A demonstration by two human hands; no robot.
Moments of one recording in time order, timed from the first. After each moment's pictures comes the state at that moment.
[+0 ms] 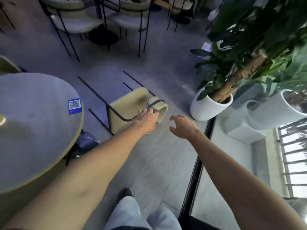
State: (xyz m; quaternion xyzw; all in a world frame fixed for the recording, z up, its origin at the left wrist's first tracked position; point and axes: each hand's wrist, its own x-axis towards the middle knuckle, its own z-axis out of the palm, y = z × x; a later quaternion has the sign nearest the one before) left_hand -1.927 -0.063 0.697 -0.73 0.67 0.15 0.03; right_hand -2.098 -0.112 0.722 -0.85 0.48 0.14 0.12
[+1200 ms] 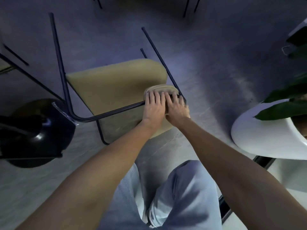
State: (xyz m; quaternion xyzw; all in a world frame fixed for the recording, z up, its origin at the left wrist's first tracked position) left_hand -1.937 -0.419 0.275 -0.87 0.49 -0.01 0.11; right_hand -2.004 -0.515 0.264 -0.94 0.31 0.14 0.07
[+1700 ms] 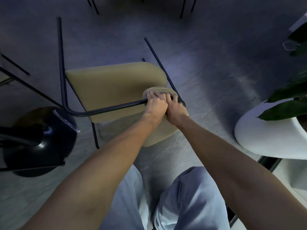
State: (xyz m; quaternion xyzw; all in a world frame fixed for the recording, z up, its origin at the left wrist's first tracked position) left_hand -1.915 -0.454 0.306 -0.82 0.53 0.00 0.22; right_hand -1.976 -0.526 0.259 -0.93 0.34 0.14 0.10
